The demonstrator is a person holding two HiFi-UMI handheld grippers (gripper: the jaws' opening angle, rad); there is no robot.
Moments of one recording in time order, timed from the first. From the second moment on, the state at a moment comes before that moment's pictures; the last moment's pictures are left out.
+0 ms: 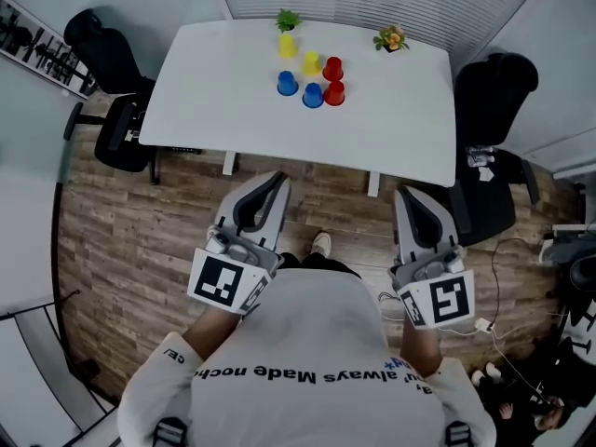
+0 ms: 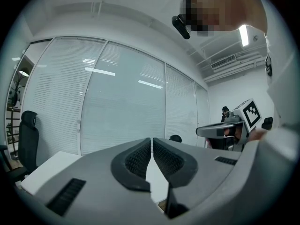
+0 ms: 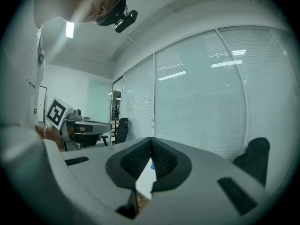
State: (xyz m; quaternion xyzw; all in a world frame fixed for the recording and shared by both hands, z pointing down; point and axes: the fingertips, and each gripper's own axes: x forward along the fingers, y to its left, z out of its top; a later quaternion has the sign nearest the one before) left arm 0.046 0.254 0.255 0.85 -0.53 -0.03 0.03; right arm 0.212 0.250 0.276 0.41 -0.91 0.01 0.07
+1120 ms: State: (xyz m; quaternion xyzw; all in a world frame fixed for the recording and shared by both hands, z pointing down) left arm -0.019 0.092 0.276 0.85 -0.52 -0.04 0.05; right arm 0.140 0.093 0.294 0.41 -0.91 0.02 0.10
